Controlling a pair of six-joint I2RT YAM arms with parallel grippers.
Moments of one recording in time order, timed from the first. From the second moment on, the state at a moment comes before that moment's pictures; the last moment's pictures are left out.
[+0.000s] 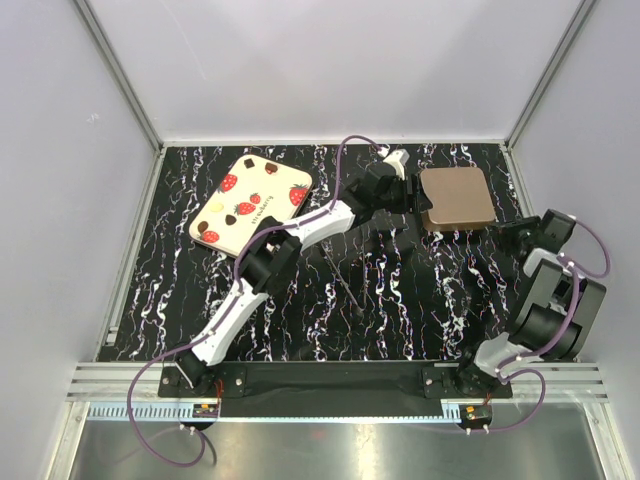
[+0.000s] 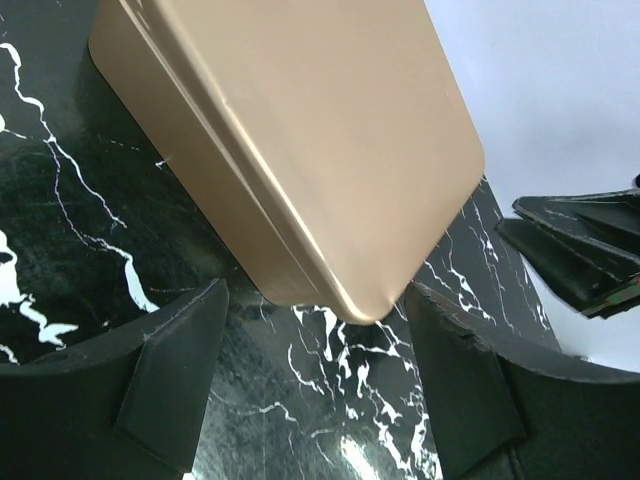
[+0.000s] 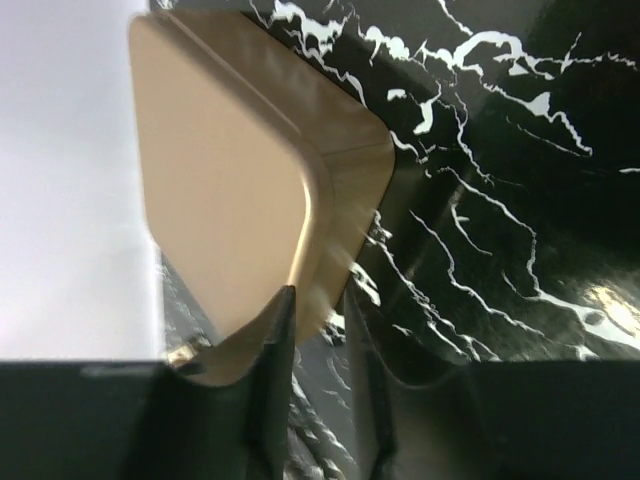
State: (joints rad) left arm -0.79 2.54 2.14 0.02 0.23 -0.68; right arm -0.55 1.53 0.72 0.16 -0.38 0.96
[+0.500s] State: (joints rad) left arm -0.79 2.45 2.12 0.01 0.23 -0.67; right arm -0.35 1.53 0.73 0.07 -0.25 0.87
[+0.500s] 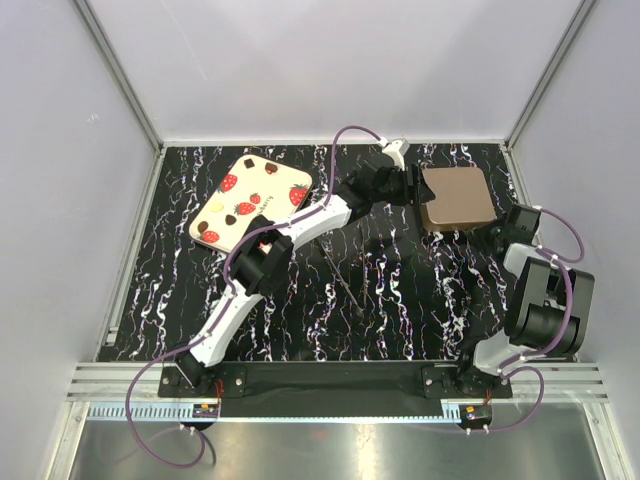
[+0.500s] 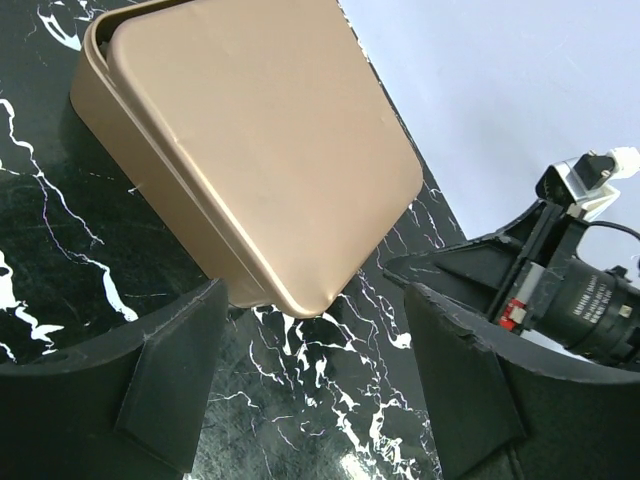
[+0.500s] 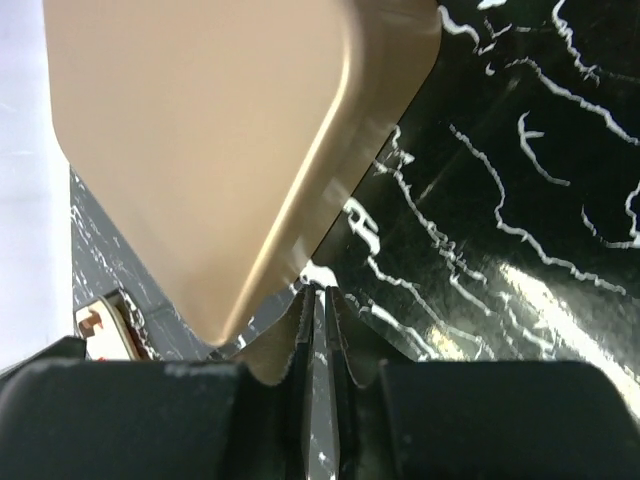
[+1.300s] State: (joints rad) left arm -0.78 2.45 2.11 0.01 0.23 -0.68; right arm -0.35 1.64 0.72 0.30 -0.25 0.94
